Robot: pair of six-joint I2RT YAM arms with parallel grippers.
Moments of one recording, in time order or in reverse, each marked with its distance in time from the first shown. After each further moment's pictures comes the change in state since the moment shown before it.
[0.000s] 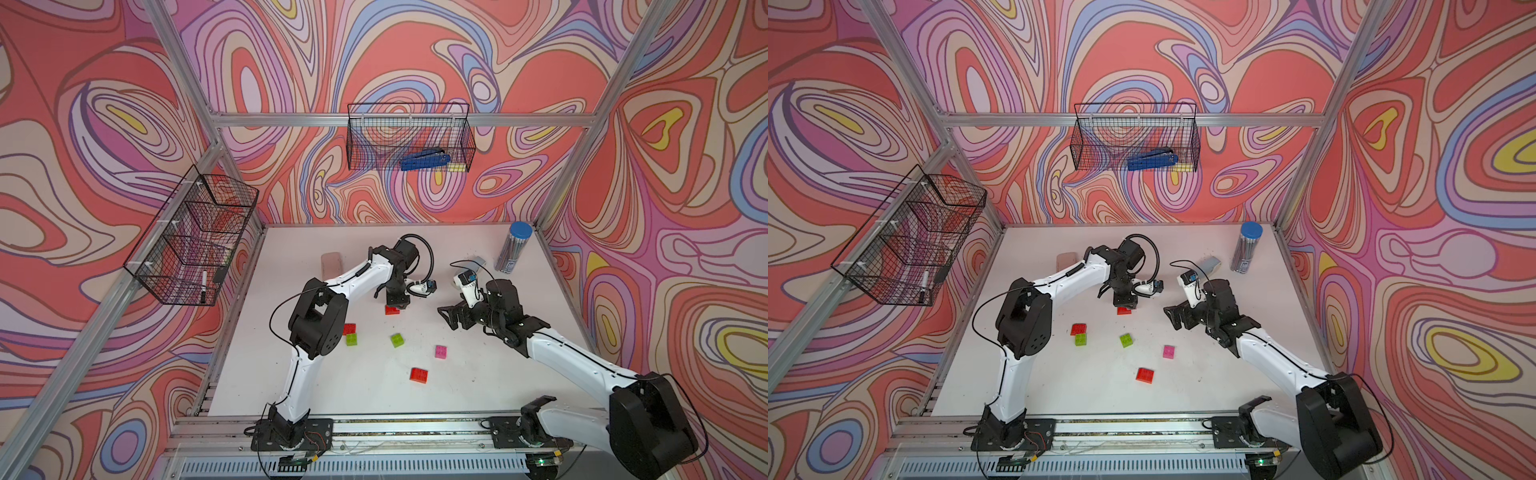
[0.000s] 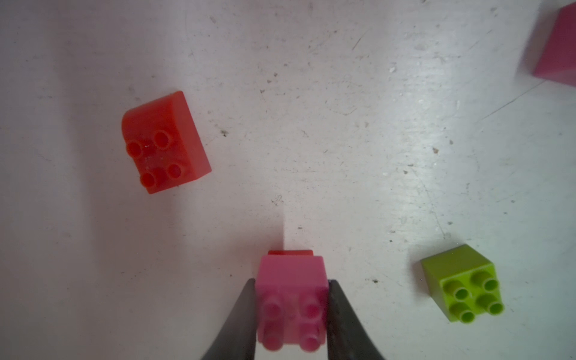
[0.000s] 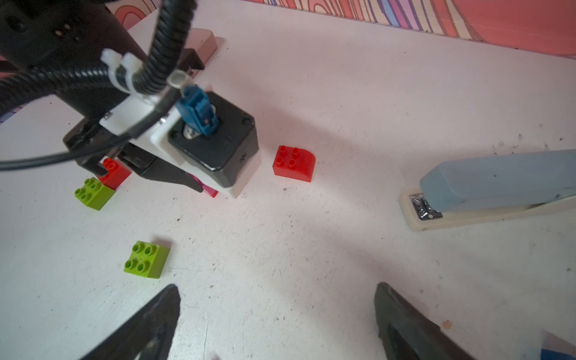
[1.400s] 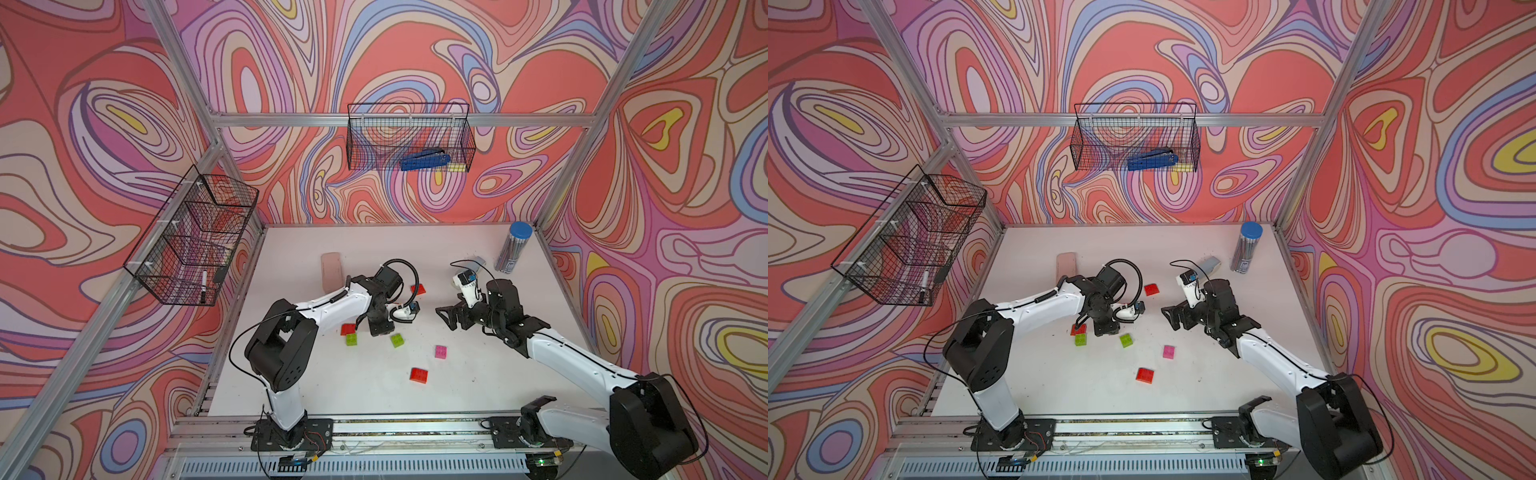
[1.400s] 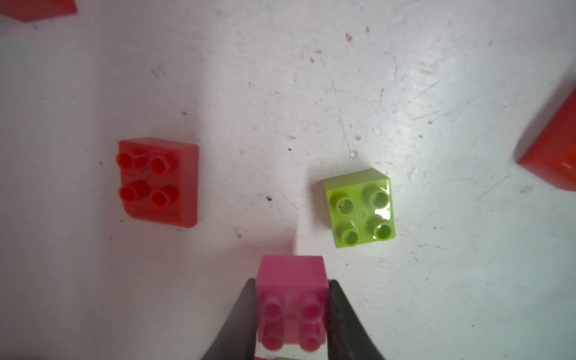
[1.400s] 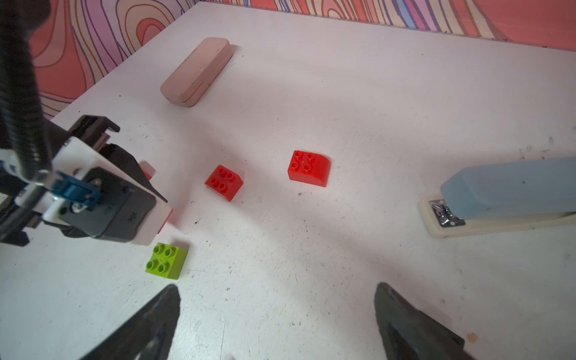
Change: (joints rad) left arm -0.030 -0.370 -0.534 0.199 -0.040 -0.192; right arm 0.000 -0.003 -0.002 0.016 -0.051 0.027
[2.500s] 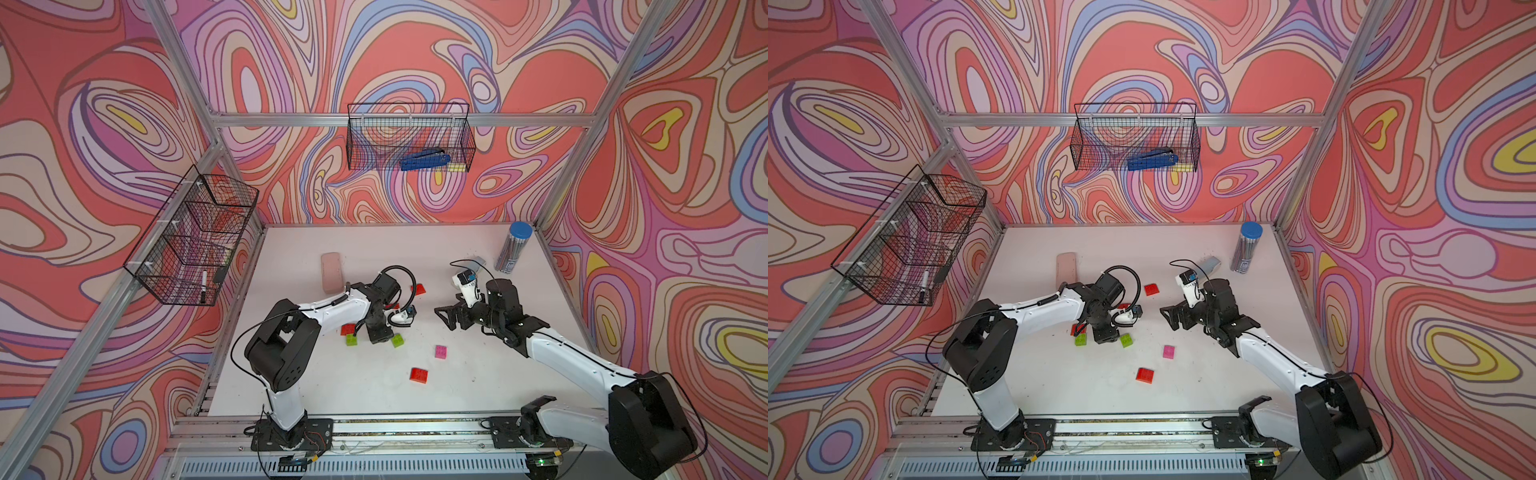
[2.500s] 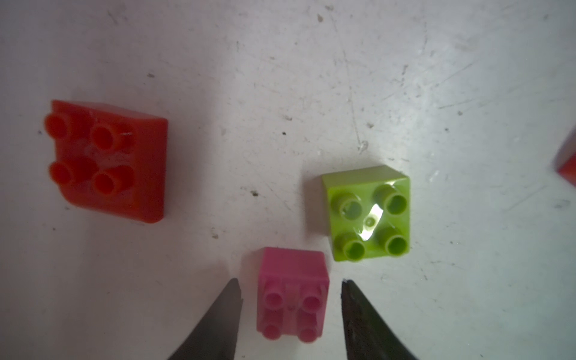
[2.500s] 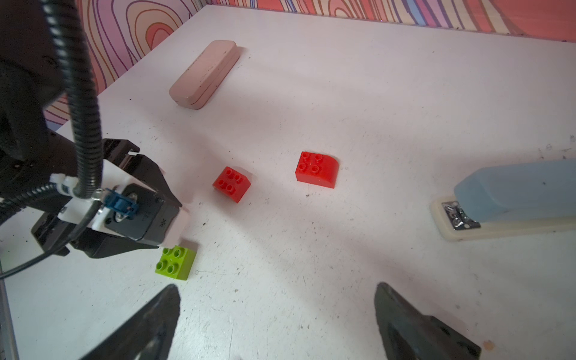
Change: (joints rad) left arm -0.003 0.001 -0.120 0.094 -0.016 -0.090; right arm 0.000 0.008 0.001 0.010 -0.029 0.018
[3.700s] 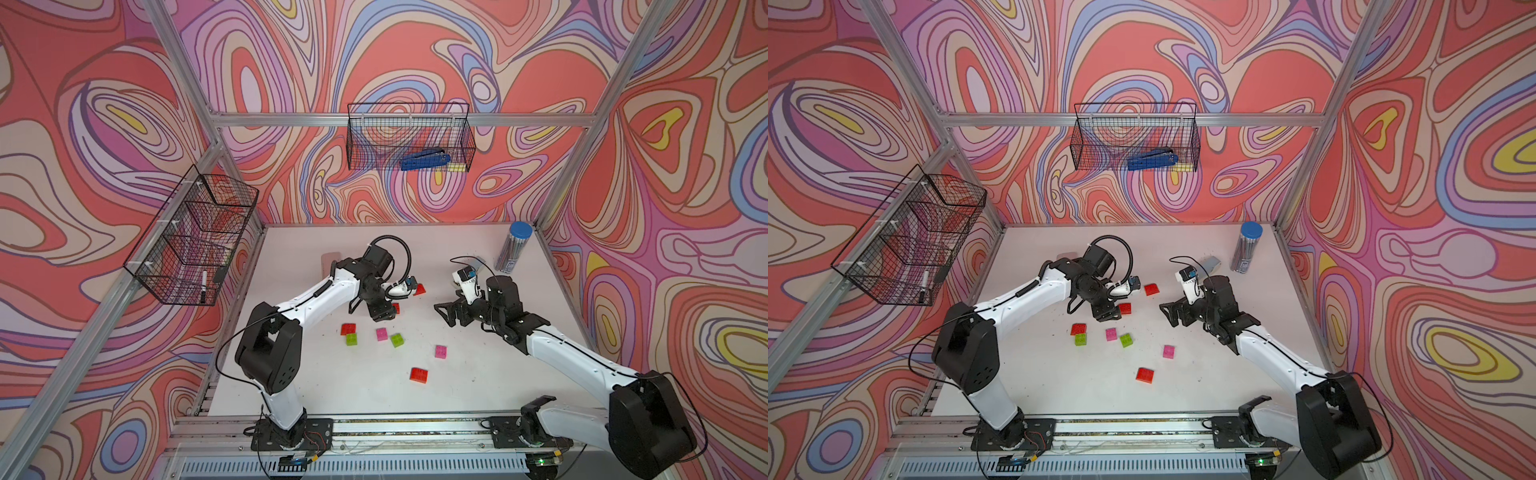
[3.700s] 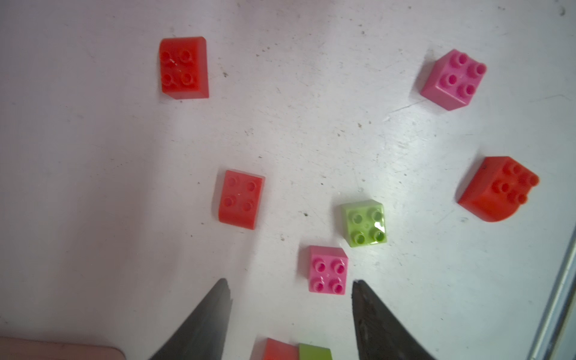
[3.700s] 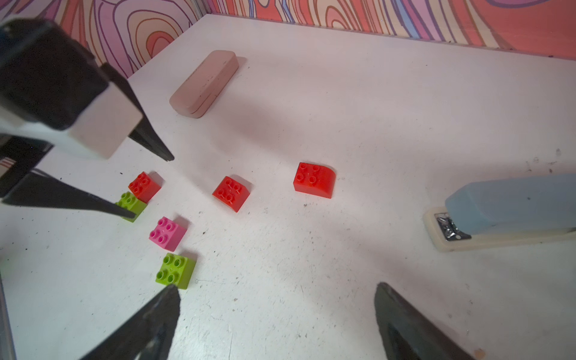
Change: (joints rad) left arm 0.079 -0.070 0.198 -0.143 0.156 0.043; right arm 0.000 0.004 0.031 -0.015 -0.001 0.001
